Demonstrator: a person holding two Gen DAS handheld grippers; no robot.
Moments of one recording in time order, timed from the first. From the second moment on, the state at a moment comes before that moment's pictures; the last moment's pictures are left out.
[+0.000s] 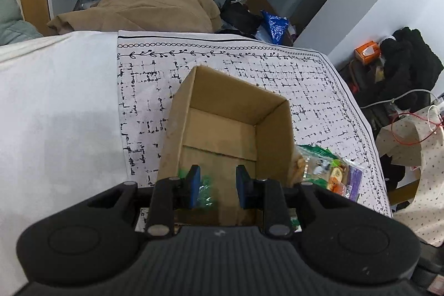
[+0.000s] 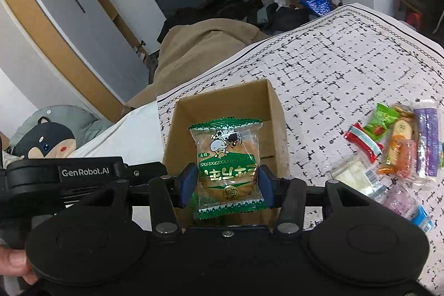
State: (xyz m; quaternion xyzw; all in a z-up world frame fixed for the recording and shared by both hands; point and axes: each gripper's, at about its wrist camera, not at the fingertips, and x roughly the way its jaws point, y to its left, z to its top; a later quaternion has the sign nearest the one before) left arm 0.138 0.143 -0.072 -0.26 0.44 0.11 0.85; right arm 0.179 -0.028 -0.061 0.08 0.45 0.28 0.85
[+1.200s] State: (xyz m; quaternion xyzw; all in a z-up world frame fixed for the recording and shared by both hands) left arm 0.094 0.059 -0.025 -0.21 0.42 0.10 0.88; right arm 0.123 -0.170 -0.028 0.11 0.40 0.20 0.89
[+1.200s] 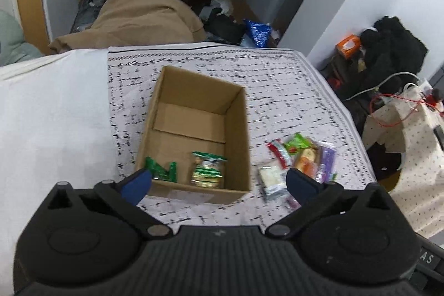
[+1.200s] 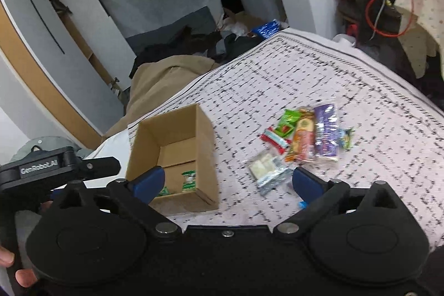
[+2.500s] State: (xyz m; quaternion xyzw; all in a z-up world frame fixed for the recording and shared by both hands) left arm 0.100 -0.079 -0.039 -0.16 0.44 0.05 0.88; right arm 0.089 -0.315 -0.045 0.18 0.37 0.12 0.90
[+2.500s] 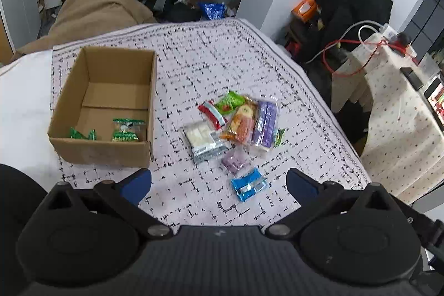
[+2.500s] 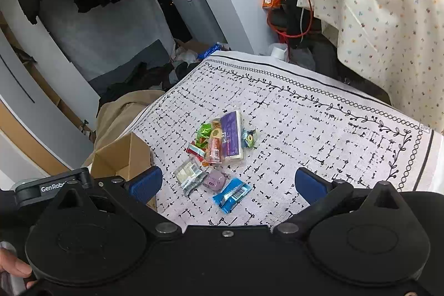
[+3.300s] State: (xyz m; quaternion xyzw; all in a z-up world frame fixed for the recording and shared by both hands) left arm 0.163 -0.085 -0.090 -0.17 0.47 0.07 0.86; right arm 0.163 -0.329 -0.131 0.27 0.43 0.14 0.85
